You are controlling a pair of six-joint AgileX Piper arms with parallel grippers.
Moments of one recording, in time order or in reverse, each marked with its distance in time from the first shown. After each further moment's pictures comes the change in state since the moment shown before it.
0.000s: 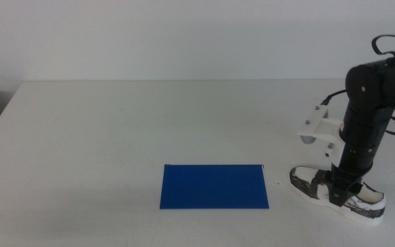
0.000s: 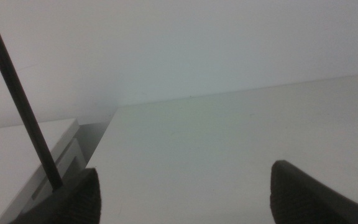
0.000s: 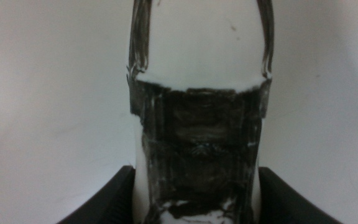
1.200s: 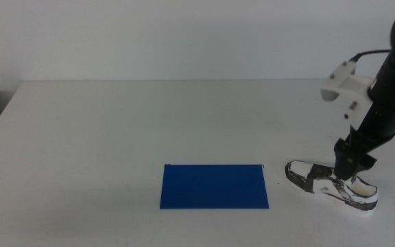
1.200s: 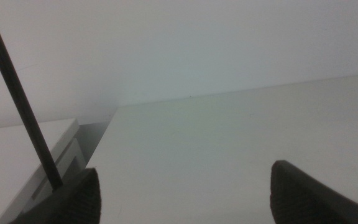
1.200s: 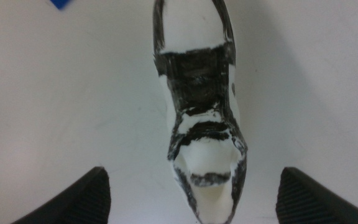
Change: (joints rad) left arm 0.000 0.000 0.000 0.000 0.000 0.000; right arm -0.064 -0.151 -0.103 0.108 0.135 0.003
